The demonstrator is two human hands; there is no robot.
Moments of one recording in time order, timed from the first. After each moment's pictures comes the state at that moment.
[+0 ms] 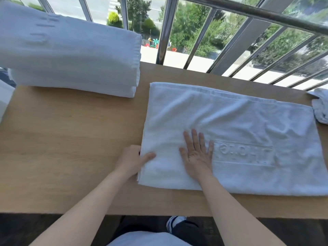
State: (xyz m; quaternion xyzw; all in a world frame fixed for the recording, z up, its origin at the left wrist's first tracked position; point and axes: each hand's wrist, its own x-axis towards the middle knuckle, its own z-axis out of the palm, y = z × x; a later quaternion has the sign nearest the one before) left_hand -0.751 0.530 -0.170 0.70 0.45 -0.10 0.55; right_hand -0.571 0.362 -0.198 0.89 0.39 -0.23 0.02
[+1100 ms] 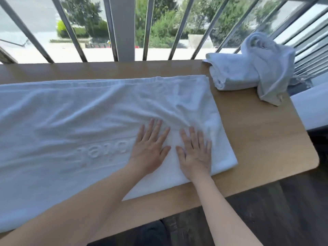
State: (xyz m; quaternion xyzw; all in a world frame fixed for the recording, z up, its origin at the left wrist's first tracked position) left_hand -0.398 0.237 -0.225 0.98 0.12 -0.05 0.15; right_hand -0.317 0.065 -0.202 0.95 0.26 -0.15 0.00
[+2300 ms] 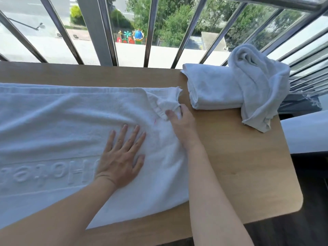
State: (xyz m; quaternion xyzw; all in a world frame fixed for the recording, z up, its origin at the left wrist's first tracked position) left_hand -0.314 0.197 -0.213 0.98 0.17 -0.03 0.09; right_hand -0.098 0.098 -0.178 0.87 0.12 -0.24 -0.42
